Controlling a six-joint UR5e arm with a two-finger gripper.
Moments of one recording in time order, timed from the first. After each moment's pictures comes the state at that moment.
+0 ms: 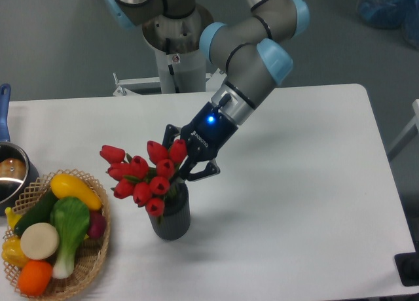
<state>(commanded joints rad) 2.60 -1.74 -1.88 -0.75 0.48 1.14</state>
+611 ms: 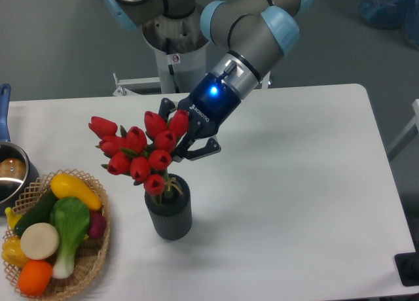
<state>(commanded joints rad) 2.61 -1.70 -1.83 -0.75 0.37 1.03</state>
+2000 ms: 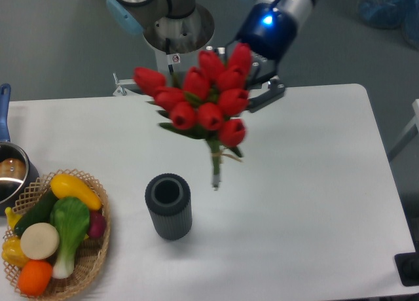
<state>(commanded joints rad) 2.83 -1.66 -1.66 -0.76 0.50 0.93</state>
